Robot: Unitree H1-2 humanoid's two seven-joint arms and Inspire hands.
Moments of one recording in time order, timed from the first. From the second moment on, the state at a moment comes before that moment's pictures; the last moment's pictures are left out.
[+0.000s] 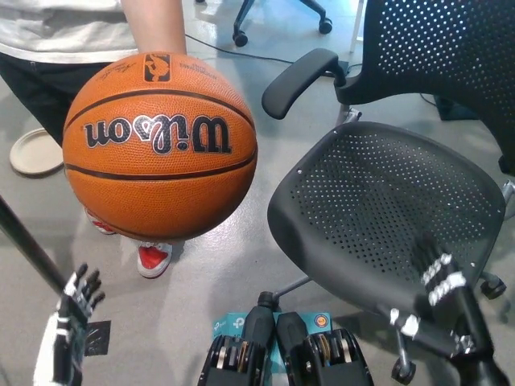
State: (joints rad) left_arm 0.09 0.15 0.13 -0.02 -0.11 -0.23 -0.08; right_arm -0.01 -0.09 0.02 -0.05 0.27 -0.24 0.16
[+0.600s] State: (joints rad) left_arm -0.11 0.23 0.19 -0.22 -0.19 -0.05 -0.08; right_arm -0.49 0.02 0.02 0.10 0.42 -0.01 0.17
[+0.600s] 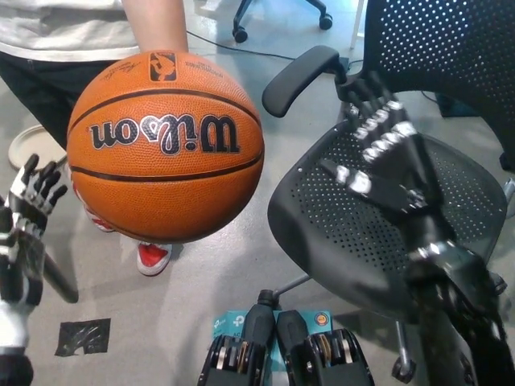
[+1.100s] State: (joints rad) left_arm -0.16 0.23 0.19 -0.22 -0.19 0.00 -0.08; right_arm -0.69 0.07 0.02 0.34 0.44 0.05 0.21
